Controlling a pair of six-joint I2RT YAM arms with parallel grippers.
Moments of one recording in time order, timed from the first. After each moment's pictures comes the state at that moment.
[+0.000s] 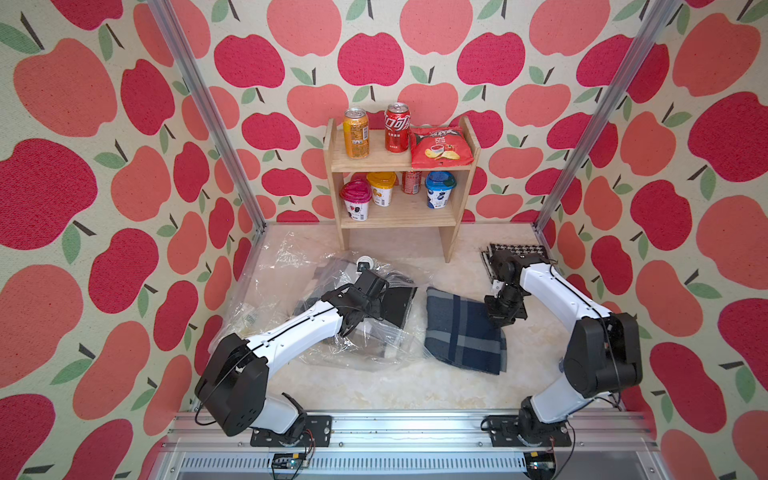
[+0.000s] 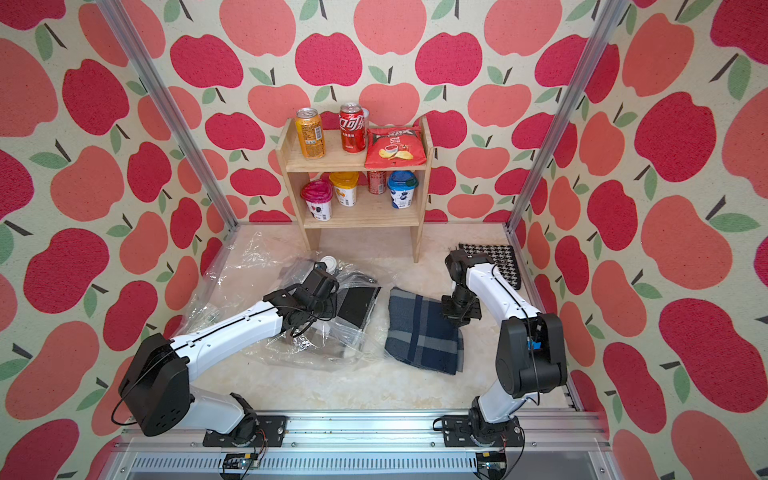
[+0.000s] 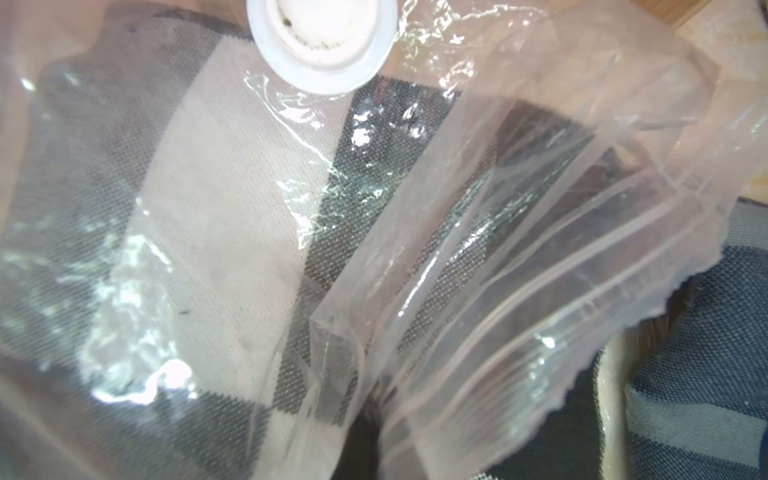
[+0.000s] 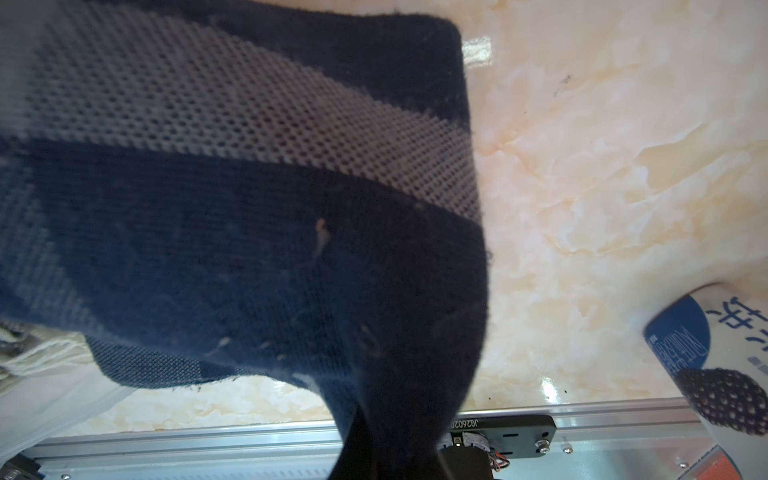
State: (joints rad) left arm -0.69 1.44 0.99 -0.52 -0.30 -0.52; right arm 0.26 1.61 1.23 -1.28 -0.01 0.25
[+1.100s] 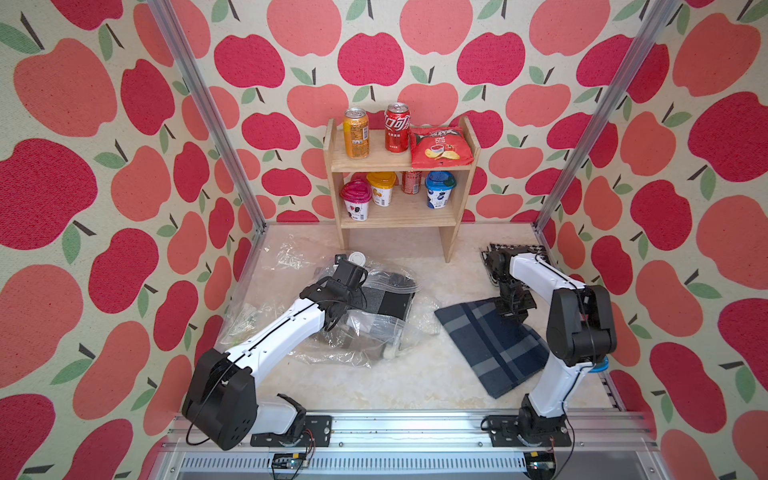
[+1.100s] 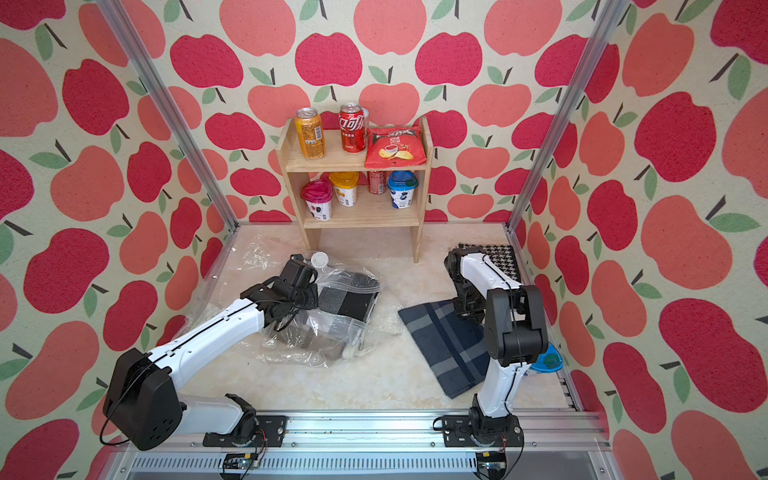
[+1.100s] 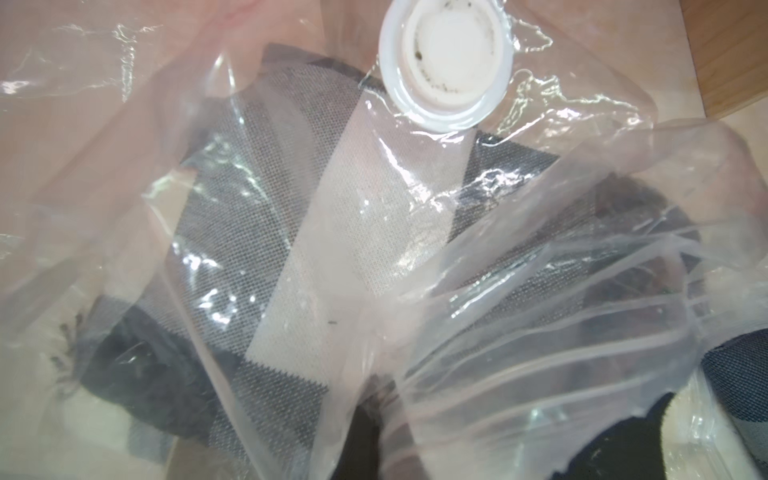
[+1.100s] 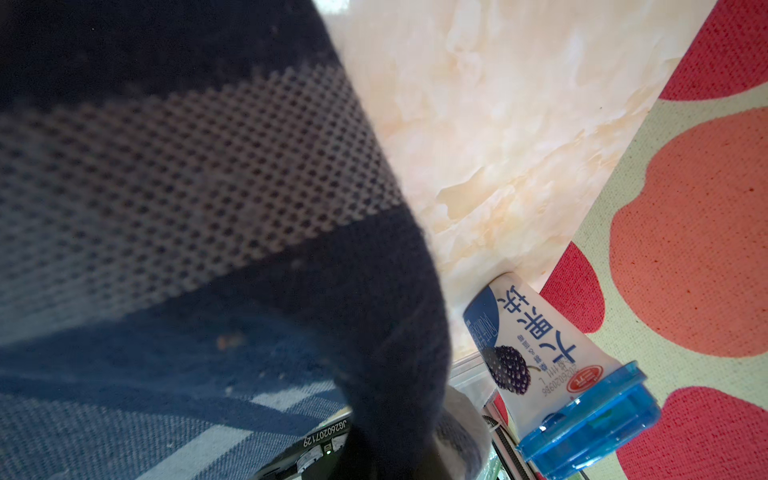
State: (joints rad) left arm -0.54 1.35 1.00 -0.60 -0.30 -0.49; right arm 0.22 1.84 1.34 -1.37 0.37 0.17
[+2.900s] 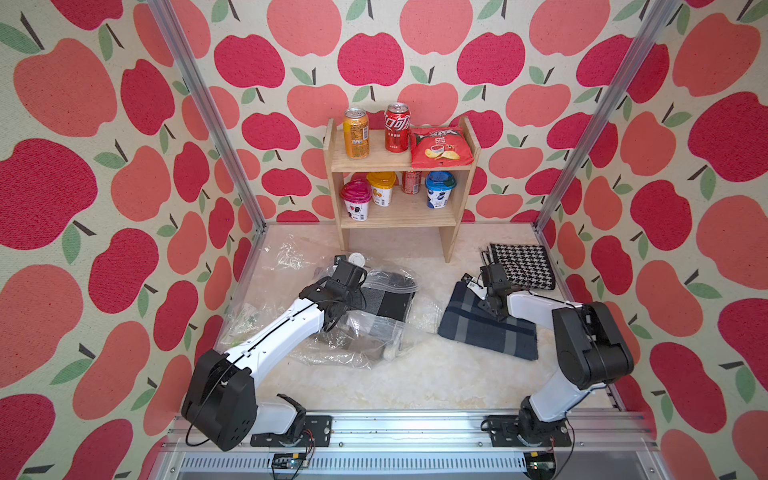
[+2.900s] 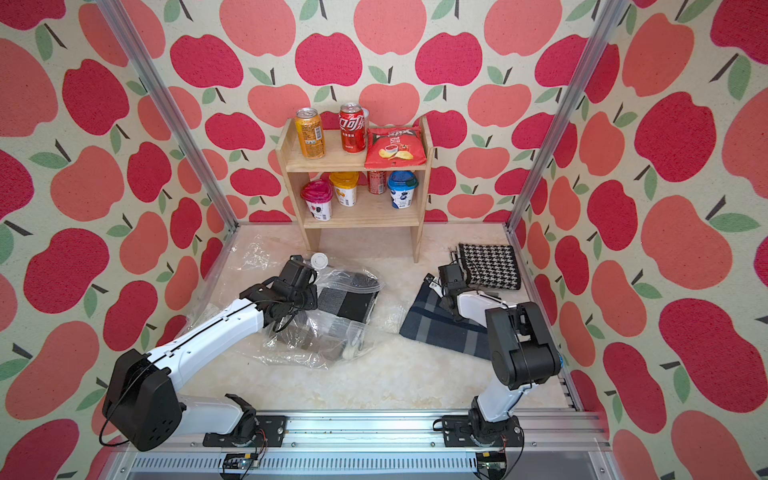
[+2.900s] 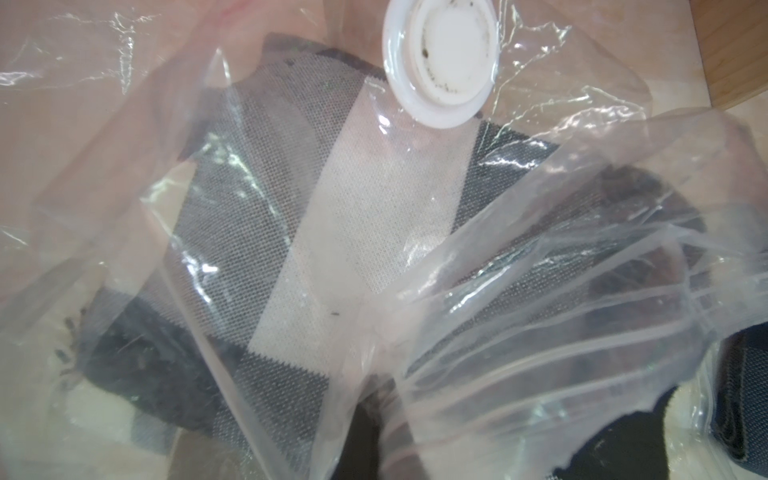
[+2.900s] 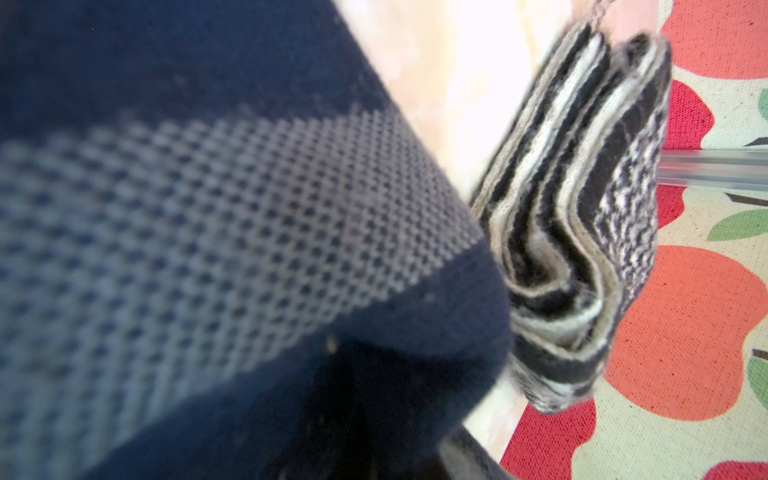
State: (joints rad) left arm -0.53 1.35 1.00 -0.61 -0.29 -0.50; right arm 0.28 1.65 0.84 -0.17 0.39 -0.82
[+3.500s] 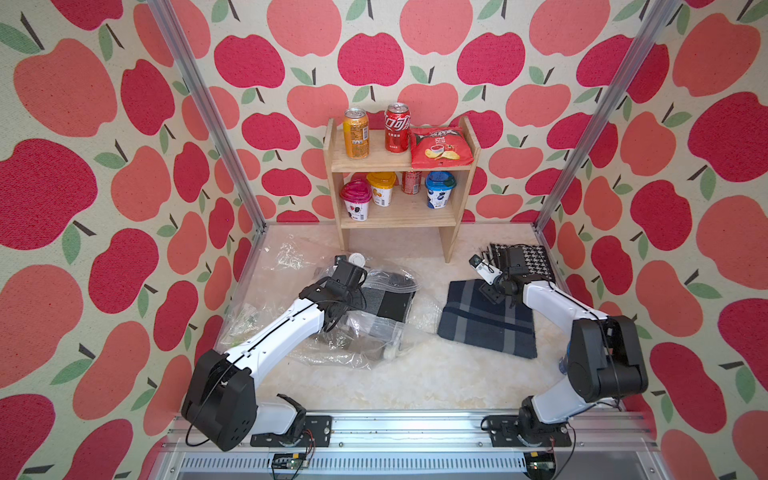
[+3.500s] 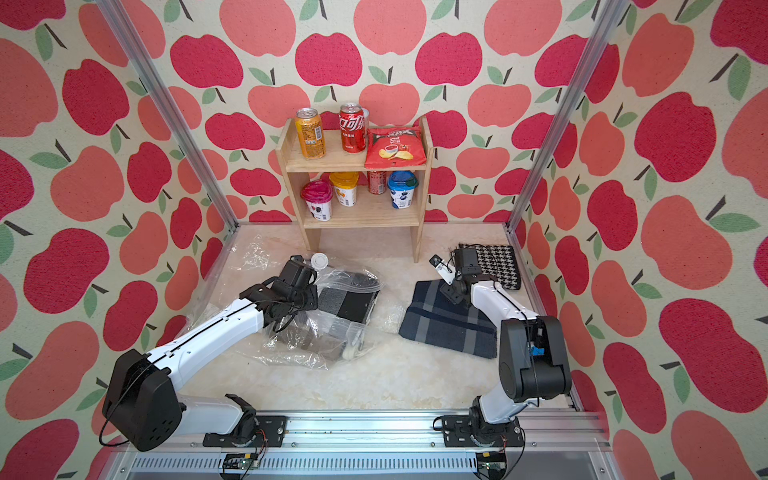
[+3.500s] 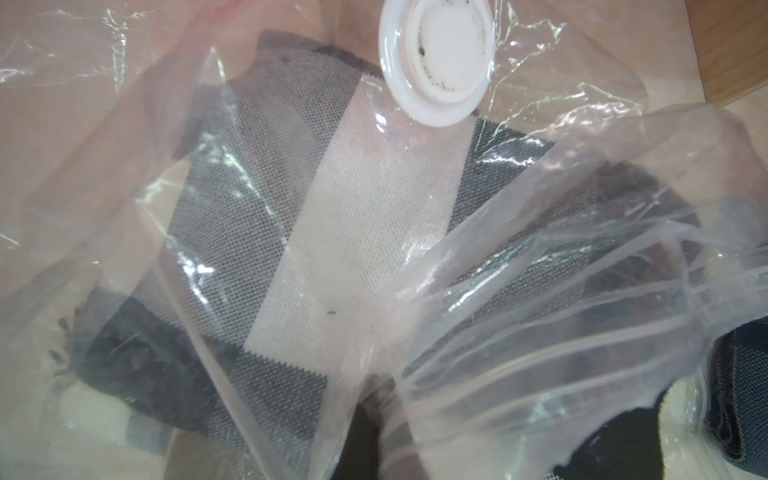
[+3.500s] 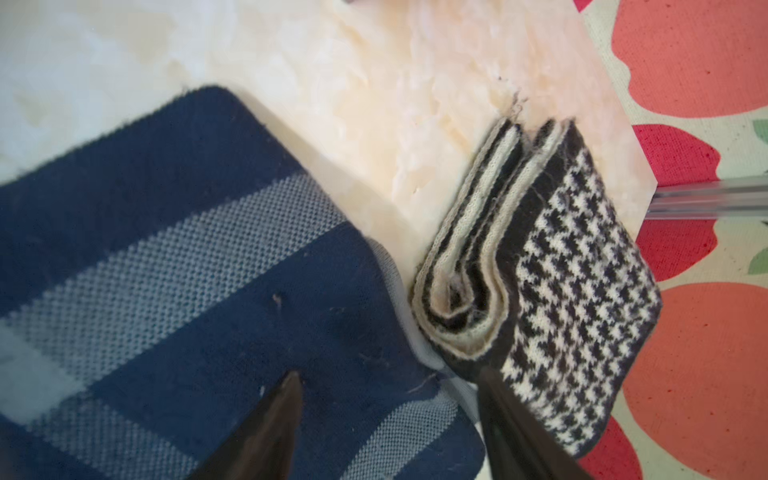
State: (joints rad) left arm -0.53 1.35 1.00 -0.61 -0.28 -0.50; right arm 0.20 1.57 0.99 -0.33 0.09 -0.68
